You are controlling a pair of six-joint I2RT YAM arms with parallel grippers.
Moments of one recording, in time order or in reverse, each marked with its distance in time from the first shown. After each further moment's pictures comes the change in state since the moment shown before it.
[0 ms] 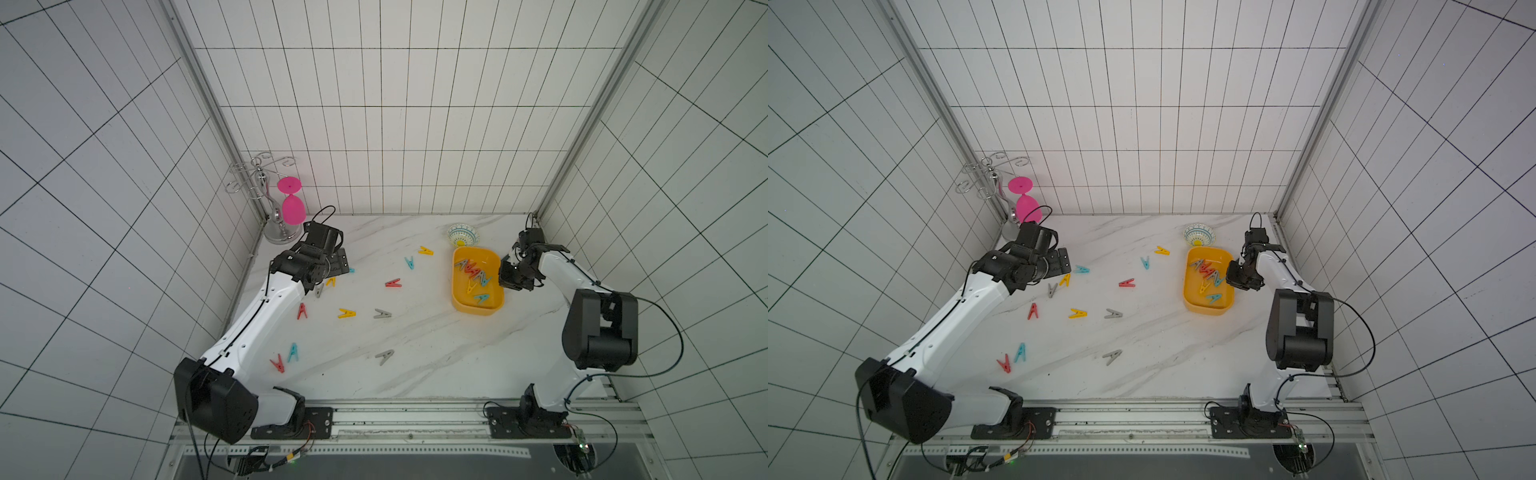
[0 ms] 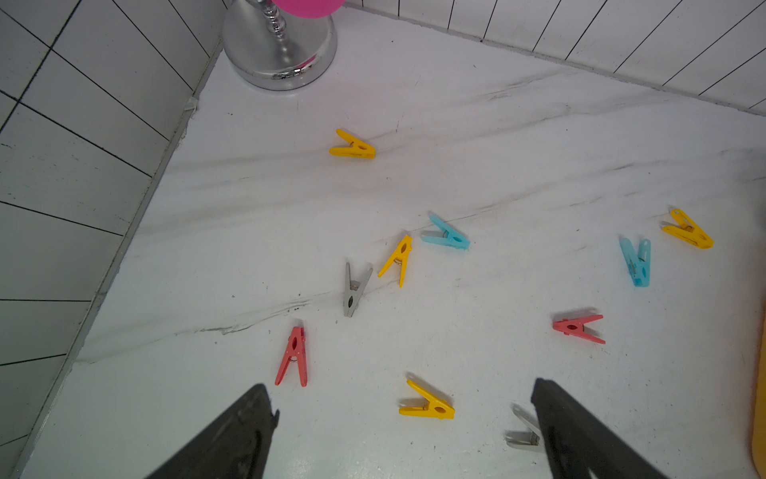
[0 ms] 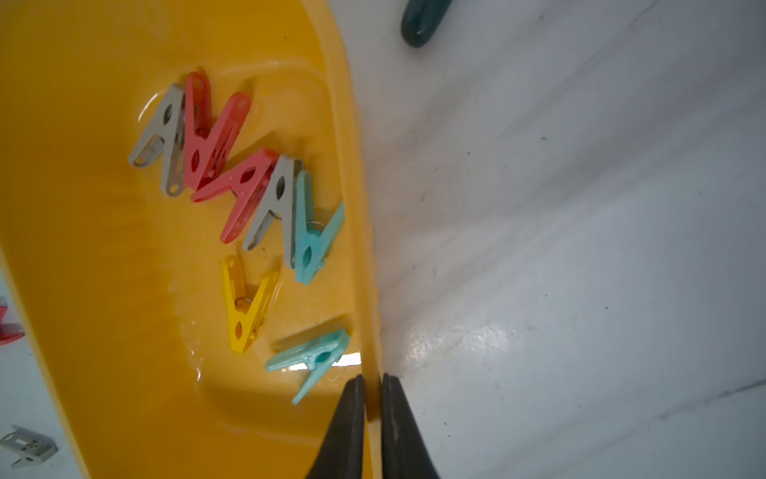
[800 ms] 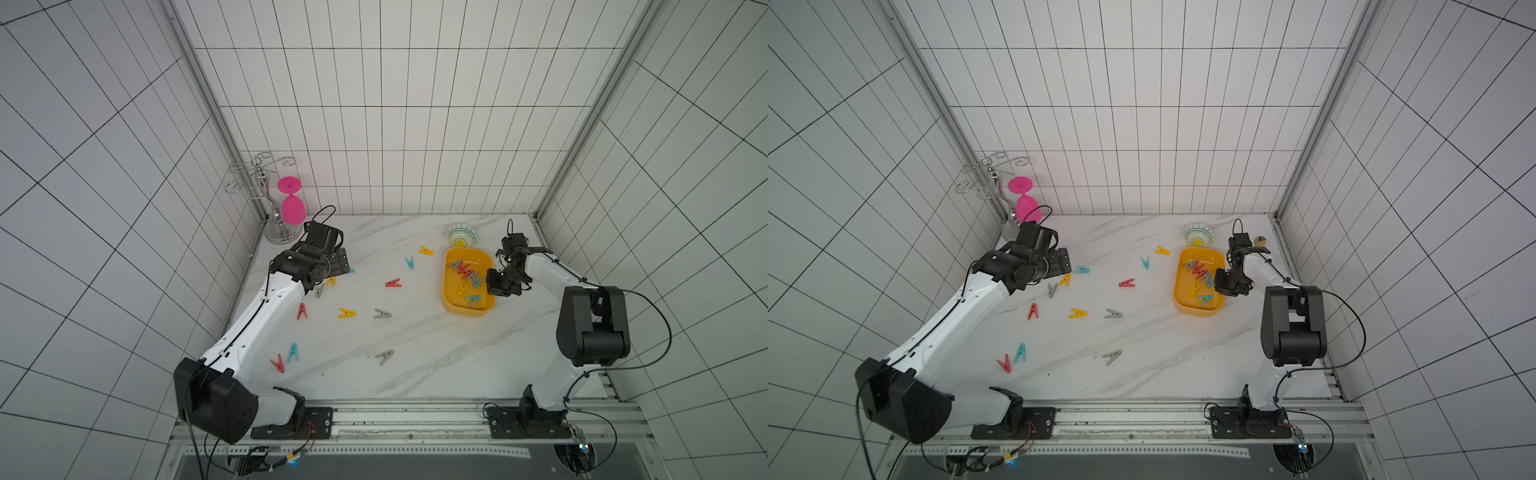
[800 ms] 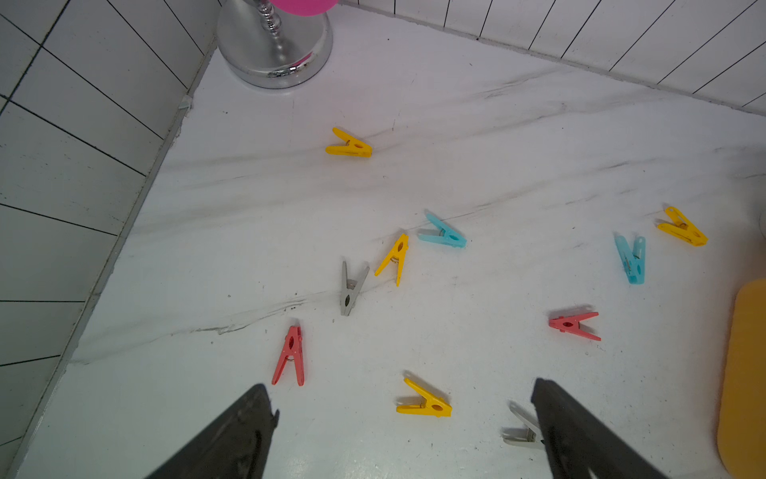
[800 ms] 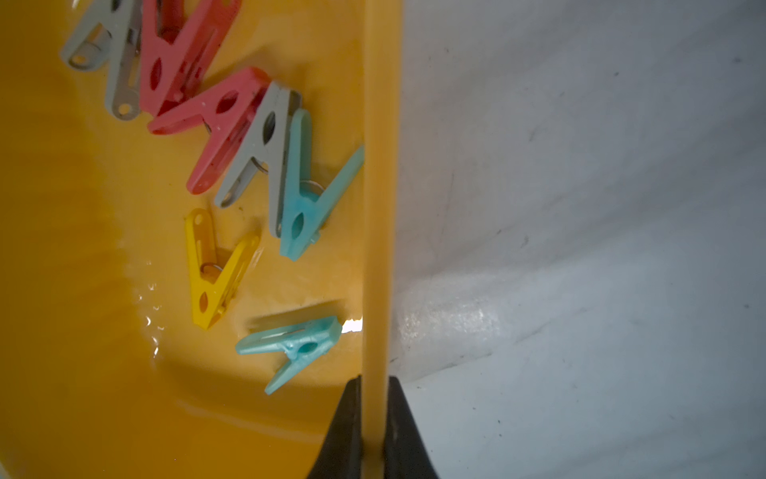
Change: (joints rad) left arm 0.000 0.000 0.005 -0.002 0.011 0.001; right arm 0.087 0.029 -0.031 -0.020 0.003 -0.029
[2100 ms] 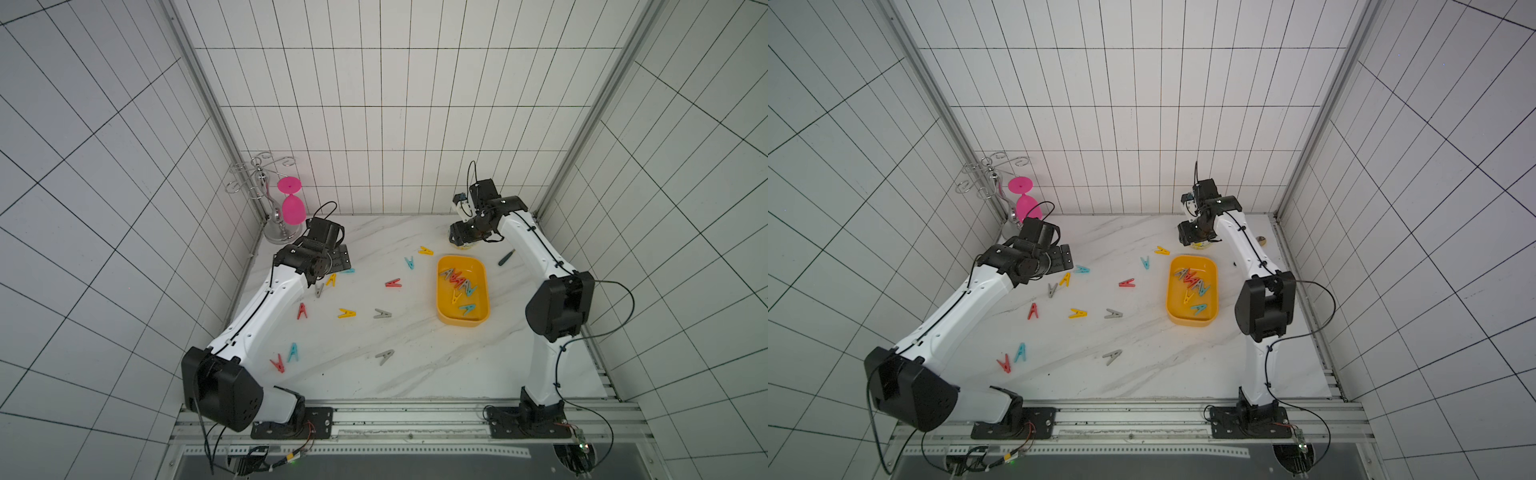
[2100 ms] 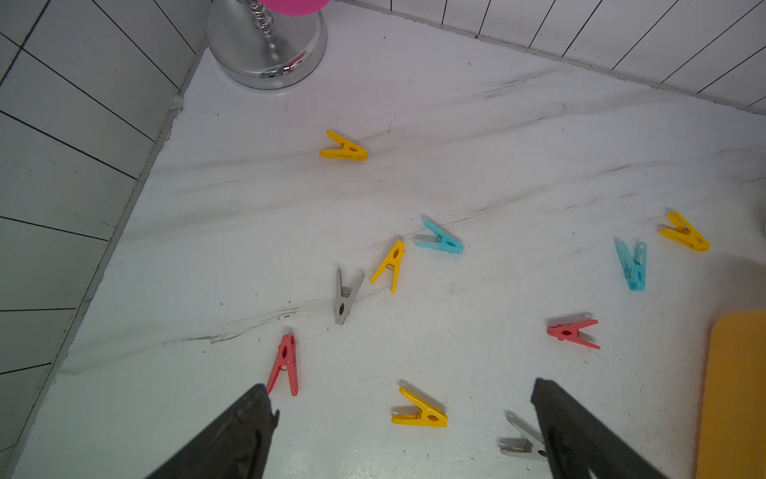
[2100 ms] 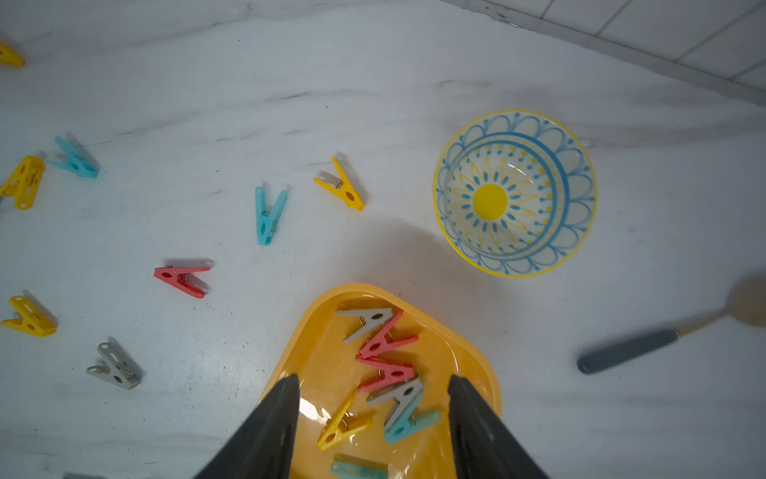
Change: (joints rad) left arm 0.015 0.057 0.040 0.001 0.018 0.007; right arm 0.241 0.327 0.859 -0.273 0.006 -0.341
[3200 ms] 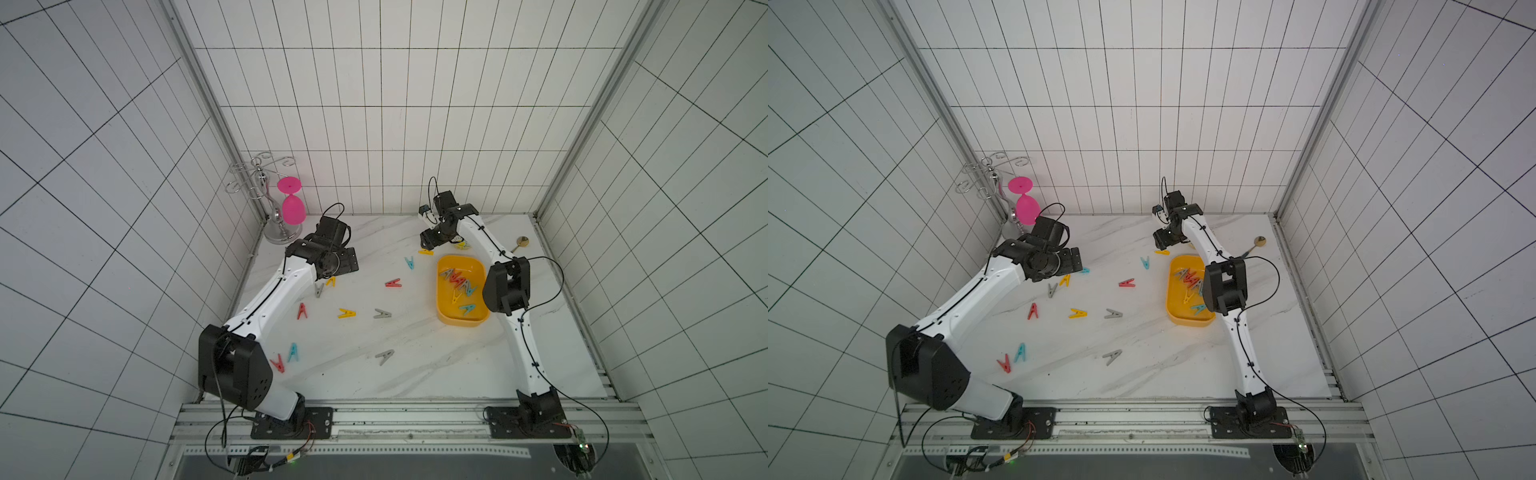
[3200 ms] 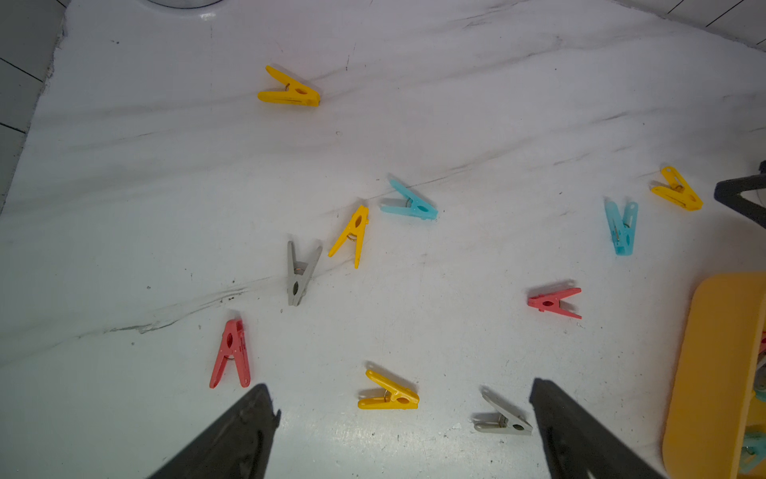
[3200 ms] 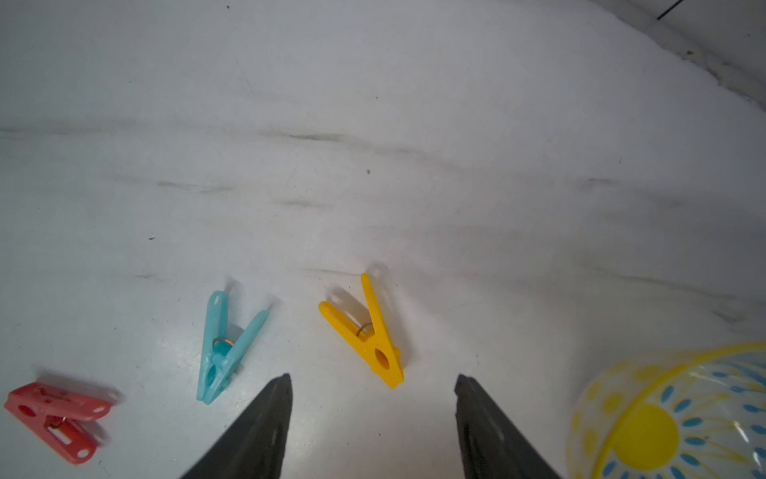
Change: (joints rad) left arm -0.002 0.109 0.024 -0.007 0.121 -0.027; right arm 0.067 0.469 0.400 0.061 -0.008 -0.071
